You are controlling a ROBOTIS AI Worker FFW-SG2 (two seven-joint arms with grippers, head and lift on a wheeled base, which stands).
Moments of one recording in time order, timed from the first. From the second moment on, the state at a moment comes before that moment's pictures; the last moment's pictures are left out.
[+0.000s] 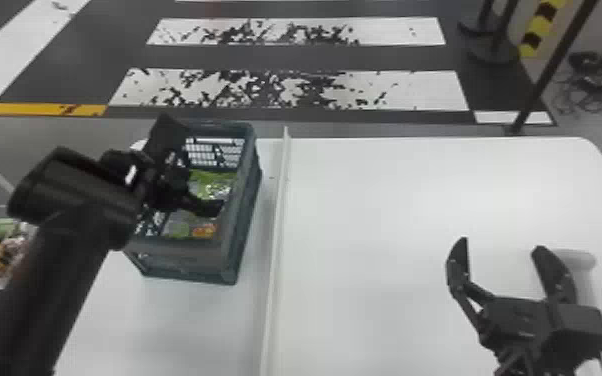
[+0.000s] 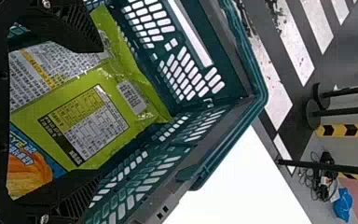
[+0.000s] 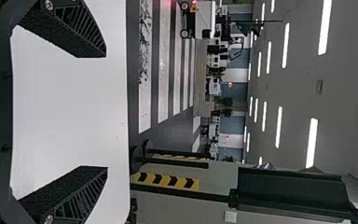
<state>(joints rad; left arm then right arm) -0.28 0.34 -0.15 -1.41 -0.34 0.71 -0.82 0.63 0.00 0.07 -1.89 0.07 -0.20 -0.21</state>
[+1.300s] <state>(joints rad) -0.29 0.30 -0.16 -1.30 -0.41 0.62 -0.78 0.64 0.00 0.05 -1.88 0.05 -0.22 -0.21</state>
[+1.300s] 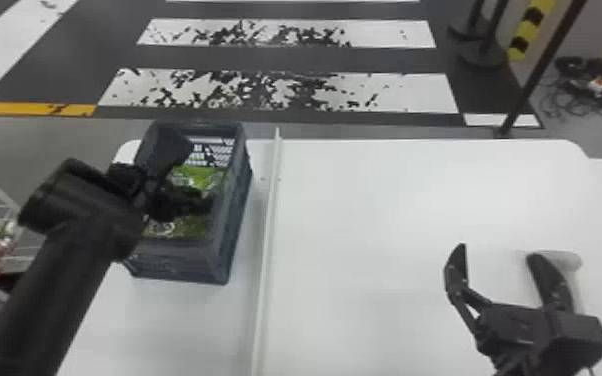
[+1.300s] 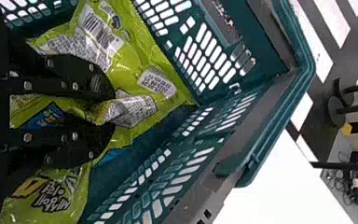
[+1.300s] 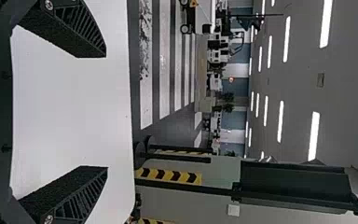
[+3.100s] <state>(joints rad) -0.14 0.30 0.27 -1.69 0.16 0.76 -0.94 0.64 0.00 0.07 -1.89 0.05 -0.21 -0.21</state>
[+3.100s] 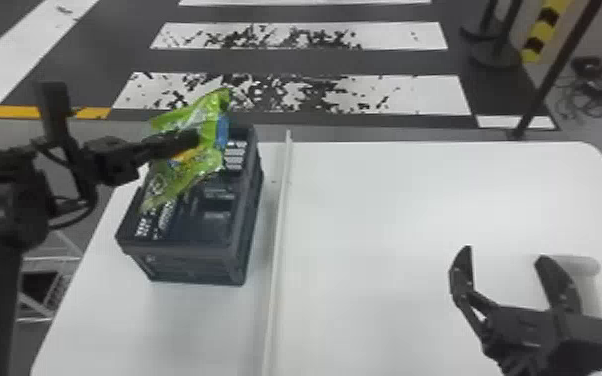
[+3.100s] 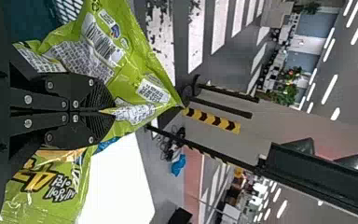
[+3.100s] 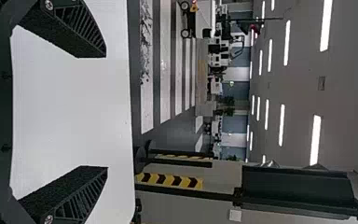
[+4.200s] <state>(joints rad) 0.03 0.04 -0.12 -1.97 0.08 0.92 -0.74 0.66 0.00 0.04 -1.95 0.05 -0.22 -0.21</state>
